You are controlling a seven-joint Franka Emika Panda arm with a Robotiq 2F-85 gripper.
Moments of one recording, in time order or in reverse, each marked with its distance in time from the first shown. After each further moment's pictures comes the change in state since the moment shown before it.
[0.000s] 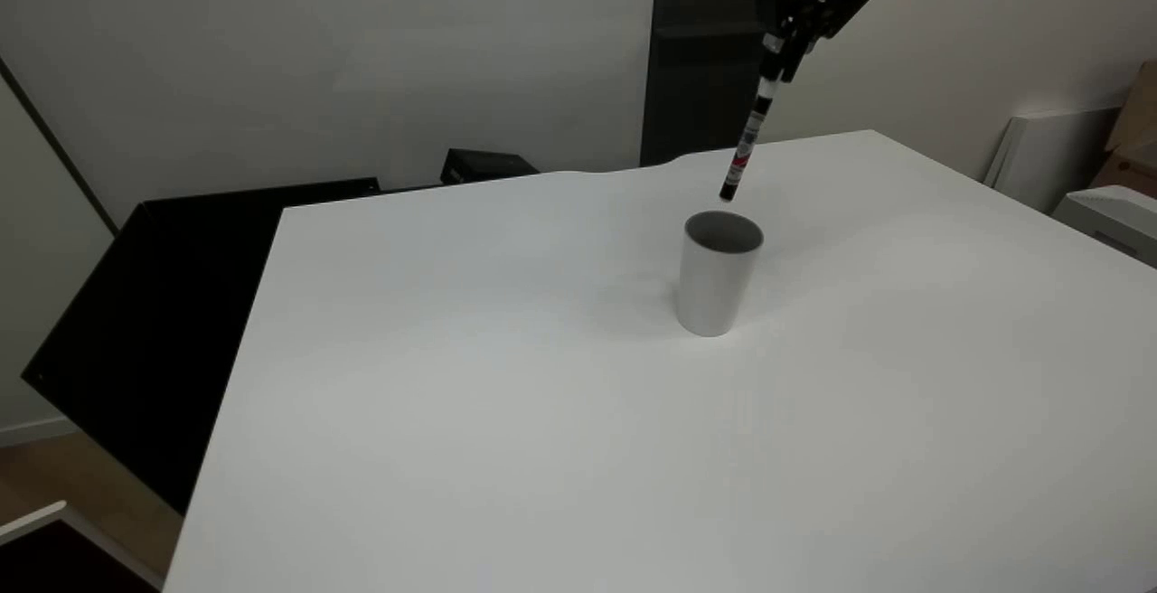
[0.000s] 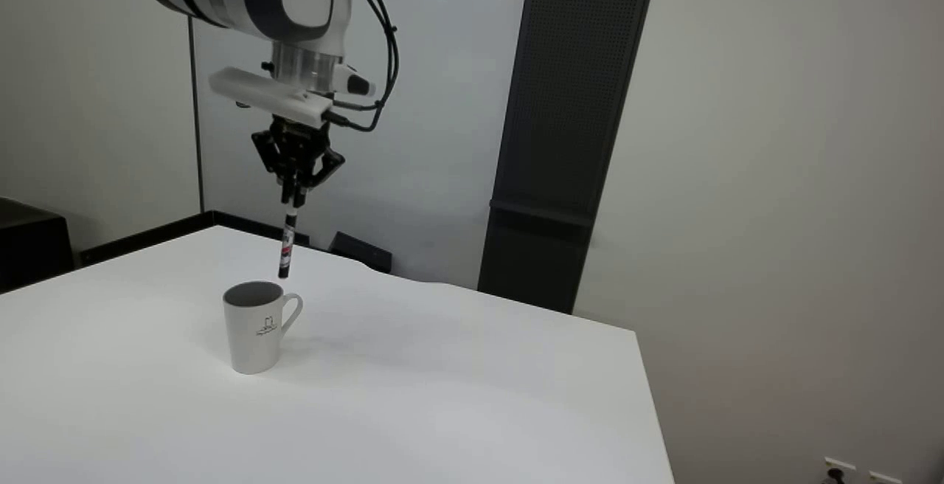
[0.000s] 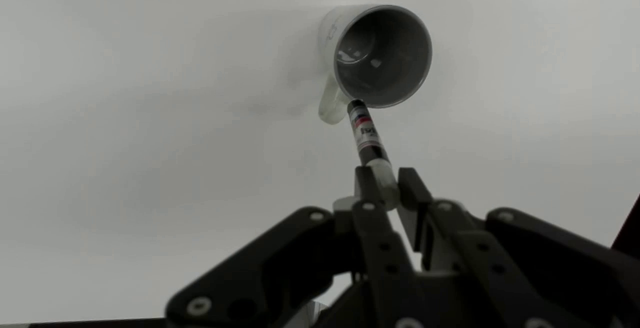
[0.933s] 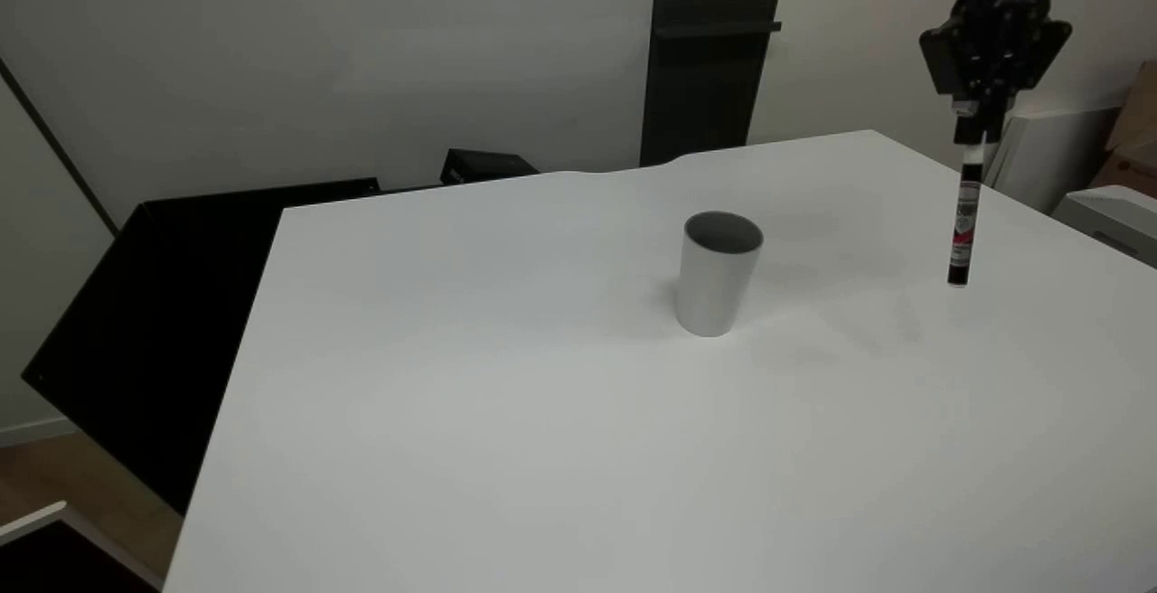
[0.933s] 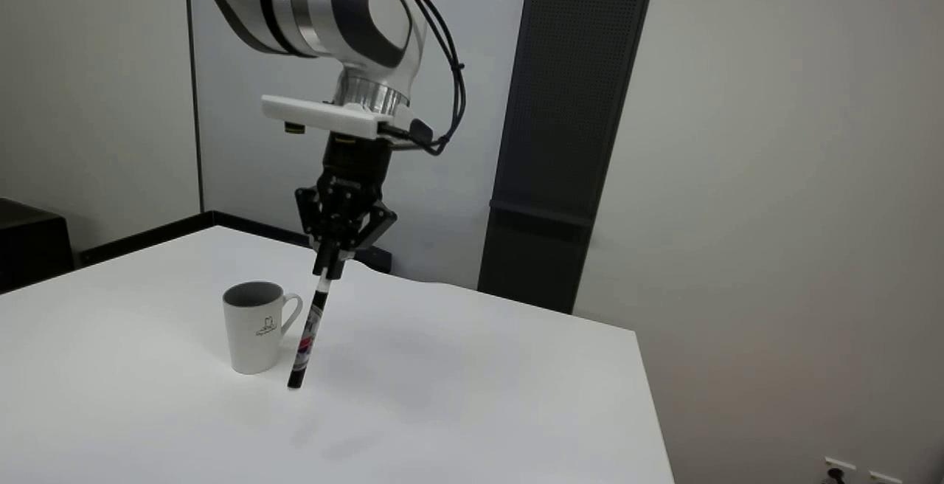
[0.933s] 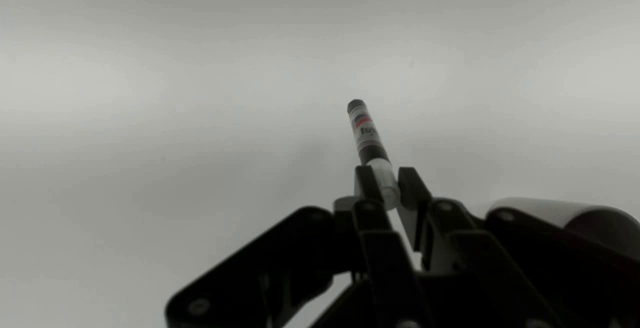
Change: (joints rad) arm -0.053 0.038 -0.138 0.017 -0.156 -0.412 0.106
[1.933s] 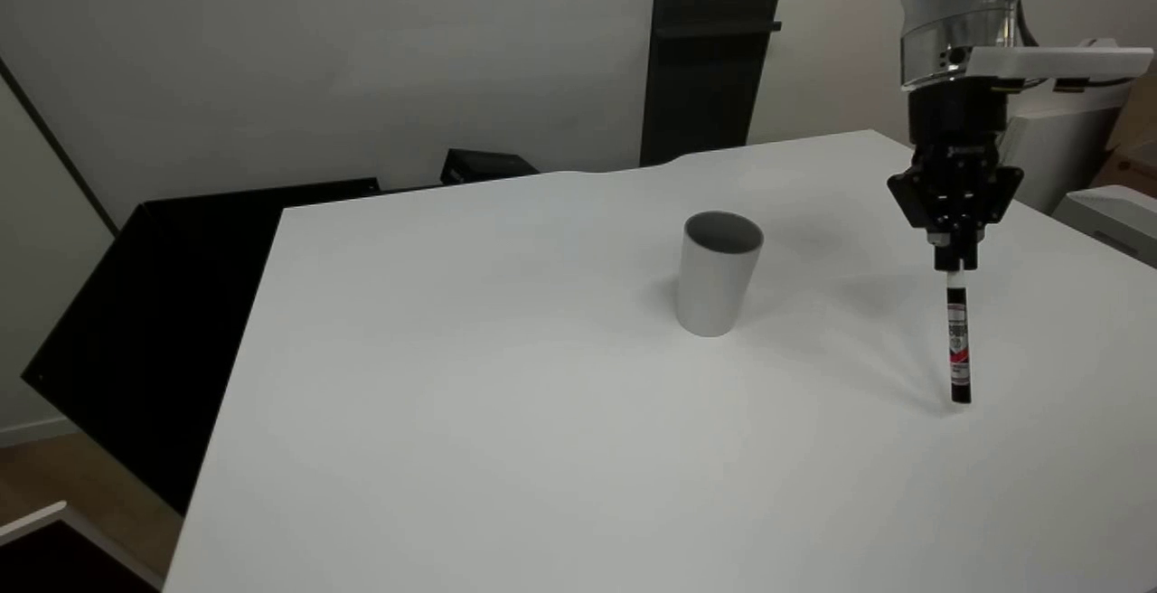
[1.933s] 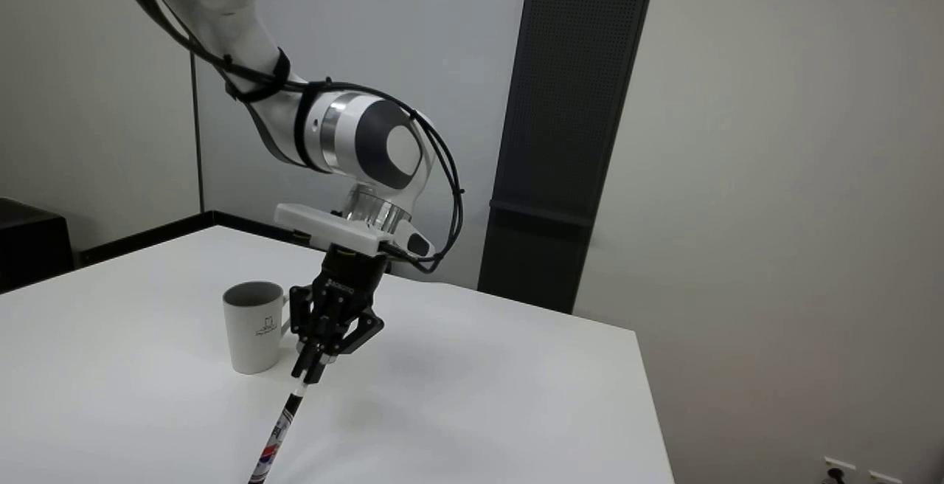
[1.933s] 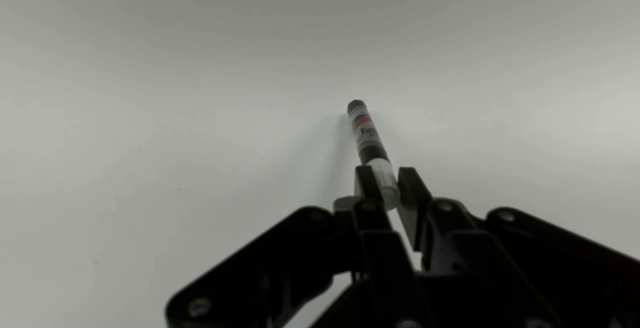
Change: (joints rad) arm -0.024 0.251 0.000 0.048 0.037 -0.028 -0.004
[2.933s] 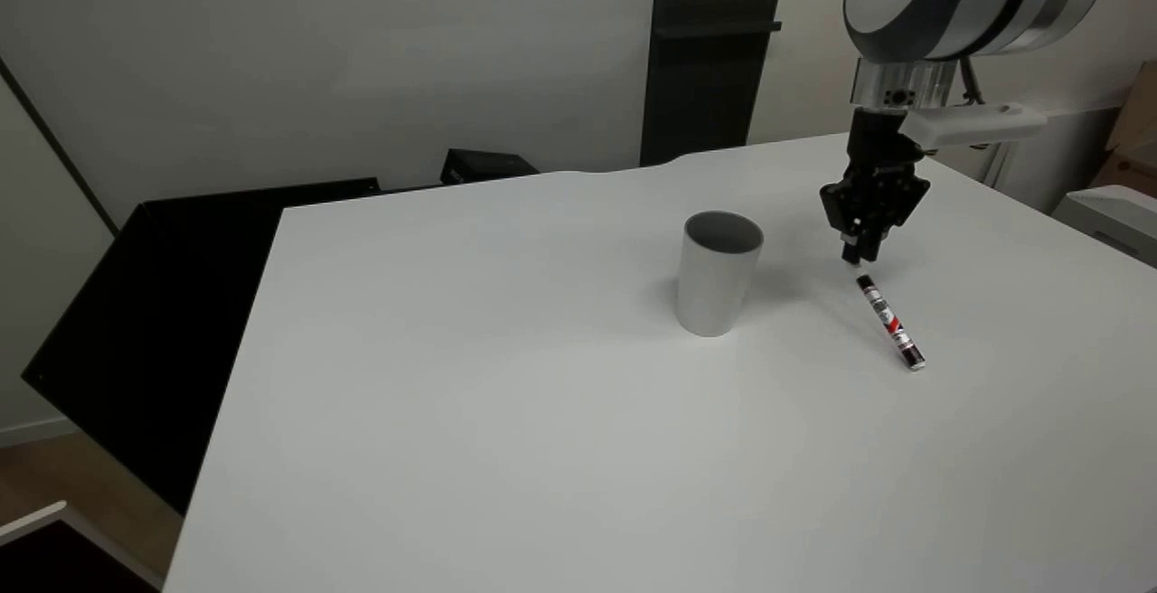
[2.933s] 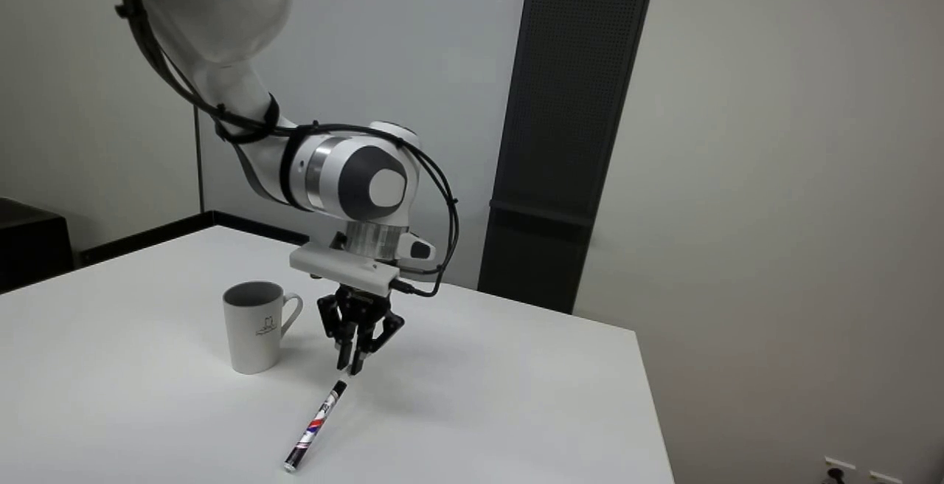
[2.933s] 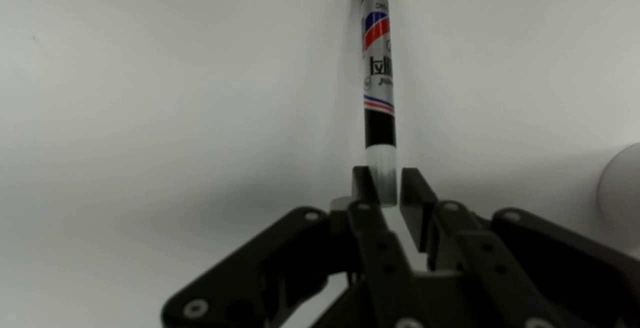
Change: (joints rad) arm 0.014 0.077 0.019 -0.018 -0.011 0.461 -0.060
